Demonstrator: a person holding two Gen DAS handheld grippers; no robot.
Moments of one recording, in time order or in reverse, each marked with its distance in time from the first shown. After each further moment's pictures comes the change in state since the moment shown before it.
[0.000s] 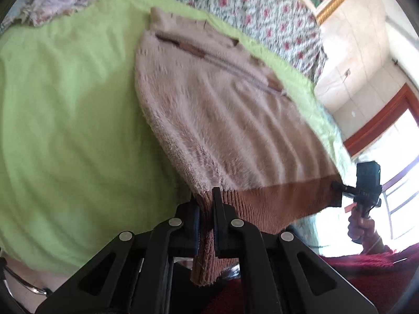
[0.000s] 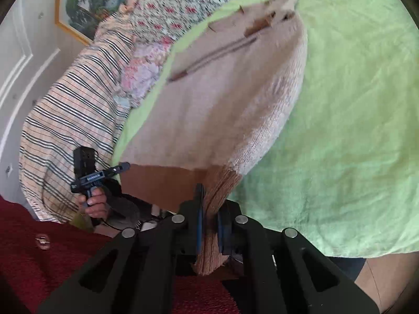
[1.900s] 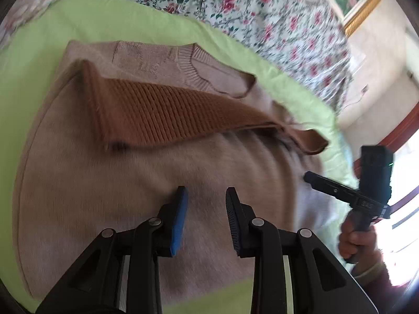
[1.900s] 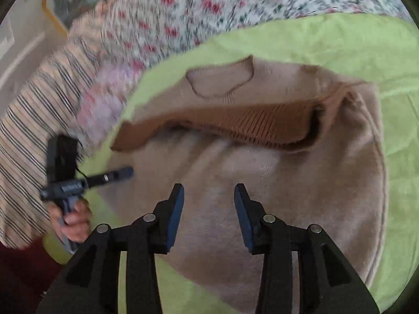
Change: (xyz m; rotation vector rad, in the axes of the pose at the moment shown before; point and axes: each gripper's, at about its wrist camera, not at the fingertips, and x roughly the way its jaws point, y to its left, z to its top) left arm 0.233 -0.015 0.270 0.029 0.048 0.044; right arm 0.174 -0.037 0.272 -0.187 0.081 -0.248
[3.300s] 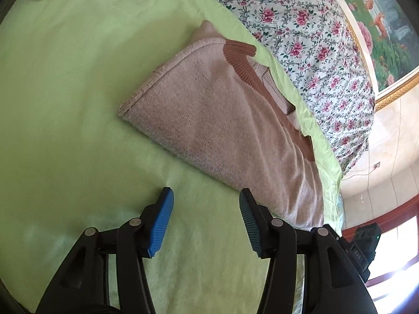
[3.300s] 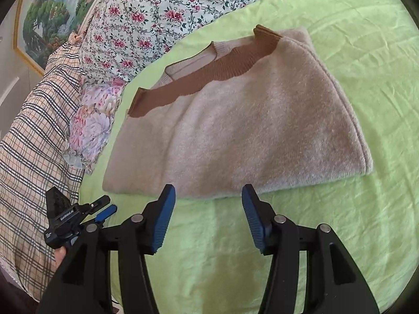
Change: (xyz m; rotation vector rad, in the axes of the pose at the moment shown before) left arm -0.103 0.049 -0.138 -0.460 -0.152 0.019; right arm -0.052 0.022 -0.103 0.270 -0.138 -0.010
